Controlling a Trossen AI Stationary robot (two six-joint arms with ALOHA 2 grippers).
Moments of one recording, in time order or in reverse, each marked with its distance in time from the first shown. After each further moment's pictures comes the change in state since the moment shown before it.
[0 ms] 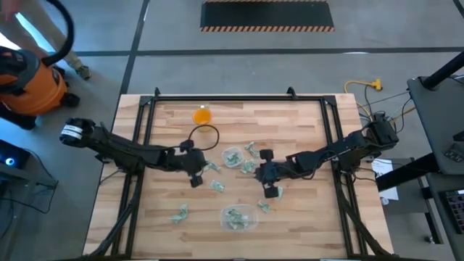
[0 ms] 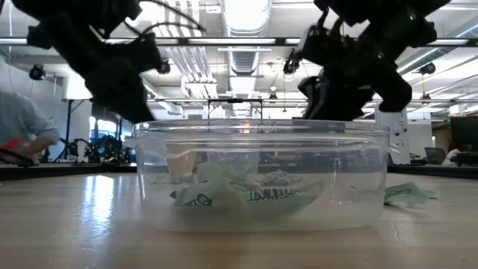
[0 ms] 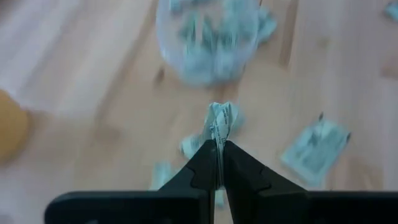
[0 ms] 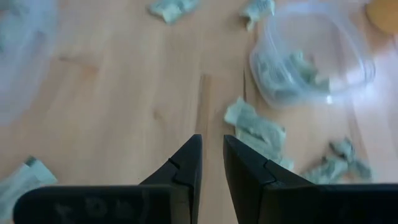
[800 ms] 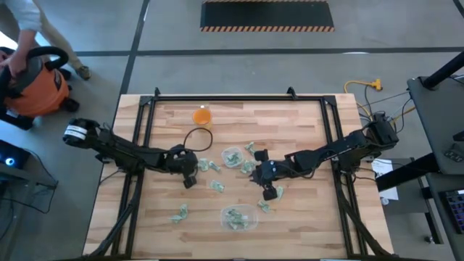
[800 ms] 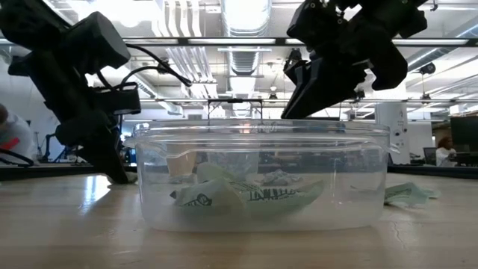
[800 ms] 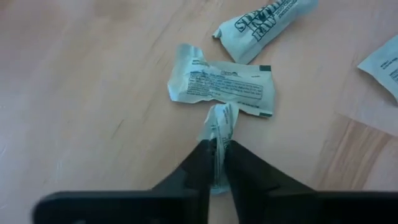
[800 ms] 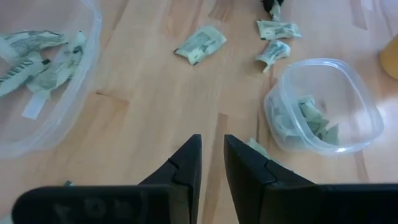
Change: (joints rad) left arm 0.015 0.057 -0.161 -0.005 0.043 -0.191; right arm 0.000 0.000 0.069 0.001 -0.081 -0.070
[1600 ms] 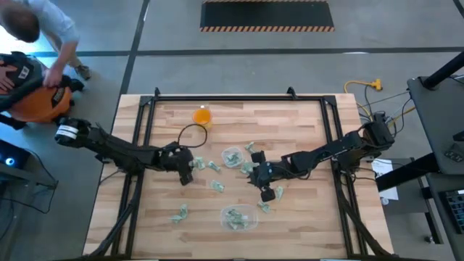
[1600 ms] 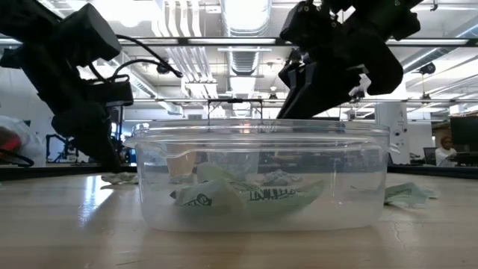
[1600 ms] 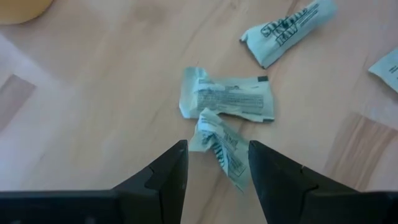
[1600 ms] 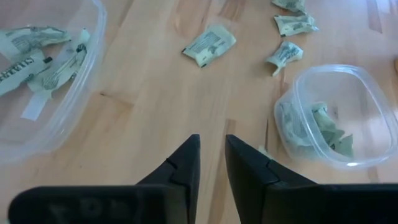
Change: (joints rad) left arm 0.001 -0.132 -0.021 -0.102 -0.035 -0.019; right arm 0.000 0.050 0.034 -0.001 -0.023 -0.024
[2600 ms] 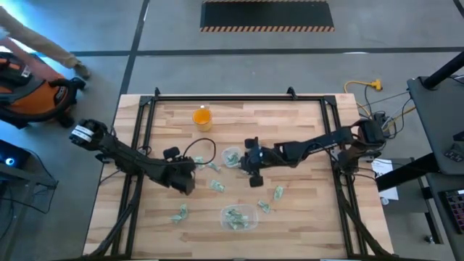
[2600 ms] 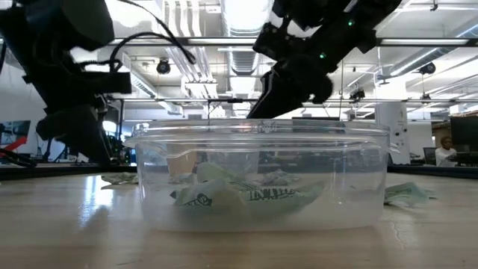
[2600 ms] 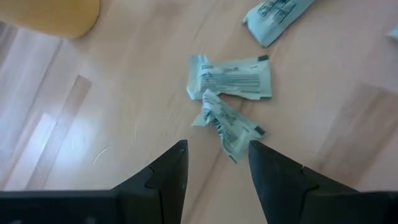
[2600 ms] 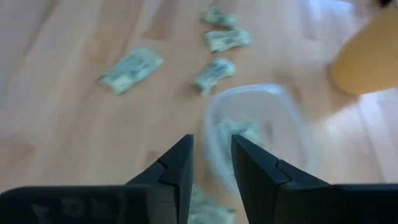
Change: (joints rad) left arm -0.222 0.226 0.260 -0.400 -0.237 -0.220; right arm -0.148 0.072 0.080 0.060 0.000 -0.063
